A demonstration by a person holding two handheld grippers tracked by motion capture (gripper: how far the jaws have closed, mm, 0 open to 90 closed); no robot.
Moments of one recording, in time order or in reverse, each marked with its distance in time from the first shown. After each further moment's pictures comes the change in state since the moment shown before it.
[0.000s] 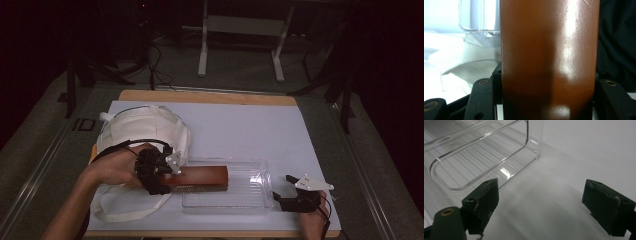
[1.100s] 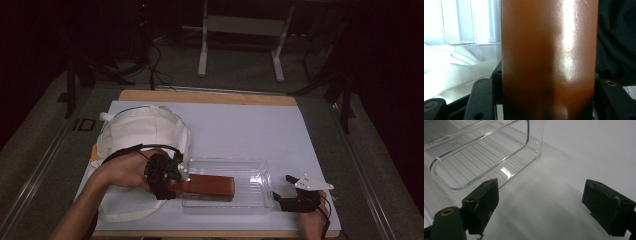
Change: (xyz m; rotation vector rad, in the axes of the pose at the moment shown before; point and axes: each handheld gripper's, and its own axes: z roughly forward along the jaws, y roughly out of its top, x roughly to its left) left arm -0.006 0.020 0.014 0.055 -0.010 0.062; right arm 0.000 0.000 0.001 0.003 0.005 -0.001
